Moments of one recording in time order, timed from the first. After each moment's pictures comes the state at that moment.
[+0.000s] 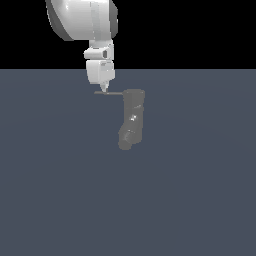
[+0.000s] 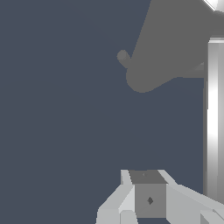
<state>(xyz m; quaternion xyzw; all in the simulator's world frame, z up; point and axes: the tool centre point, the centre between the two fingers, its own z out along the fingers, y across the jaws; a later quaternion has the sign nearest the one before) 0.145 0.096 0.201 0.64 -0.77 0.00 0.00</state>
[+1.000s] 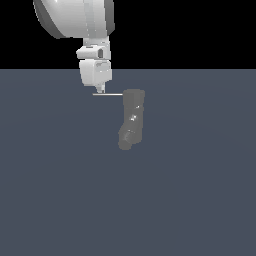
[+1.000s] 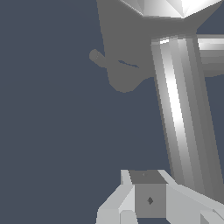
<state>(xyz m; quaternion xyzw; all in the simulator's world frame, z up) 0.104 0.104 0.201 0.64 -0.77 0.00 0.00</state>
